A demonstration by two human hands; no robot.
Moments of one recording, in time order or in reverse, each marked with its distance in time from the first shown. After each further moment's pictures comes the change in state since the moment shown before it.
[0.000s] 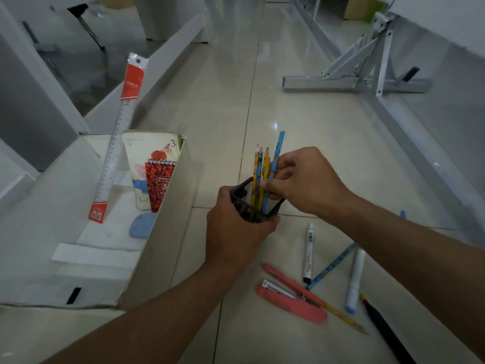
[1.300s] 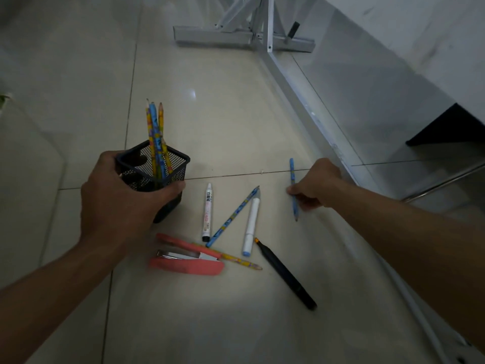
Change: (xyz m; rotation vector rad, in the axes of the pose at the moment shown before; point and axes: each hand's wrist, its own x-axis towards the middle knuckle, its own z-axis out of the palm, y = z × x) left_hand -0.005 0.005 0.022 0.121 -0.036 0.089; right_hand -0.066 0.162 -0.134 -0.141 0.290 0.872
